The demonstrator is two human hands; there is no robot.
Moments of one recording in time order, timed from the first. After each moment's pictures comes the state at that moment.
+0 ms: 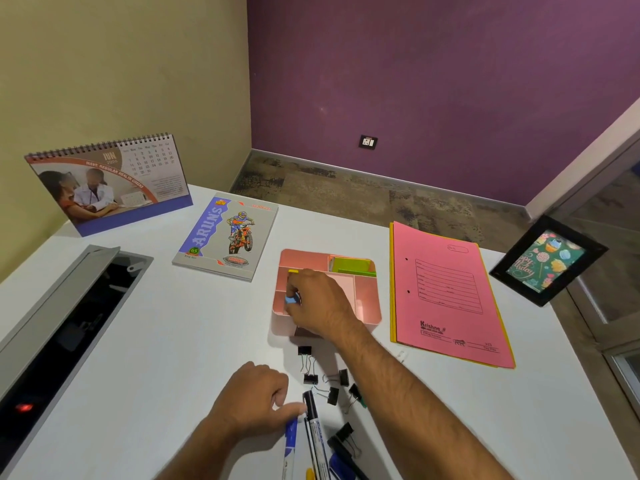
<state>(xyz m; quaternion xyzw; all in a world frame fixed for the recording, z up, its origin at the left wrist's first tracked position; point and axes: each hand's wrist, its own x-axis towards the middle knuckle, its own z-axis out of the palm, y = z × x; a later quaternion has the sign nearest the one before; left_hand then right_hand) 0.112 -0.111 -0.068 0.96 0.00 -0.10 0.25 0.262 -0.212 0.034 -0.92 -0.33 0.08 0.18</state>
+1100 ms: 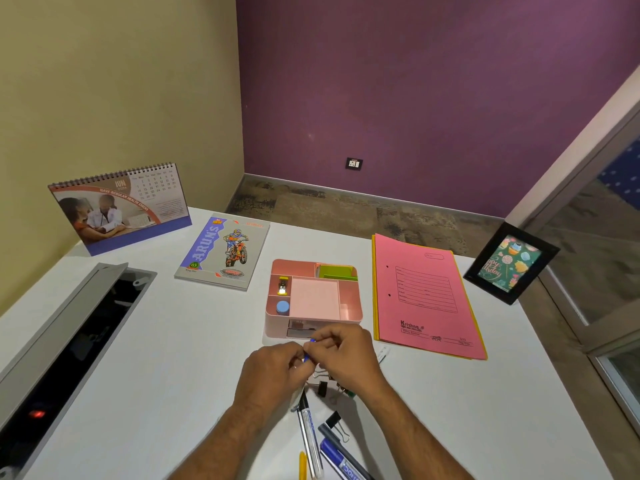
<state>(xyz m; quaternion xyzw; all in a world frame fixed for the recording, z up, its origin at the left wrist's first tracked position) 0.112 -0.157 0.013 0.92 0.08 0.11 0.36 0.177 -0.297 0.040 -0.85 -0.09 0.13 0.50</state>
